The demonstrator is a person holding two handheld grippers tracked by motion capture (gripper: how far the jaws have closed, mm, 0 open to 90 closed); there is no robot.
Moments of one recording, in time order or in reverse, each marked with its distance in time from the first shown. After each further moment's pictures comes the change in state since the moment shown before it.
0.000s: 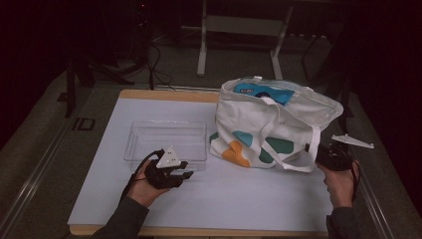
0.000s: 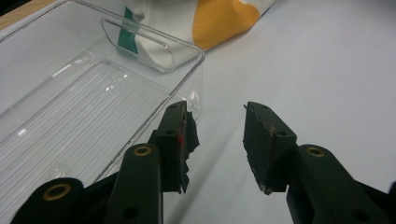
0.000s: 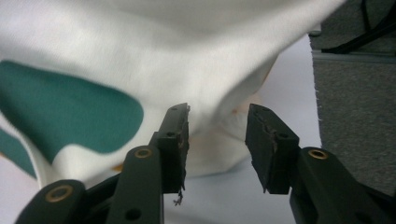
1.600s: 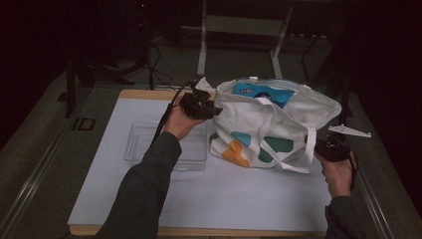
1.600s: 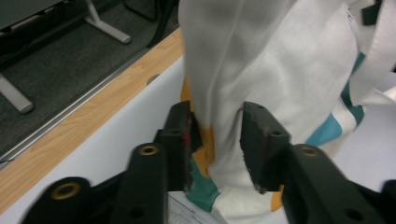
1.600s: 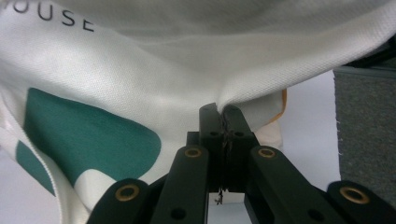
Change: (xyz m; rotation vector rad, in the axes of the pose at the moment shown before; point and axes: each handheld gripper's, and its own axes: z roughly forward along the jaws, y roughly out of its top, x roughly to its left) left arm 0.083 0.168 0.049 -0.029 0.043 -0.021; right arm 0.008 0.025 0.005 -0.008 0.069 -0.060
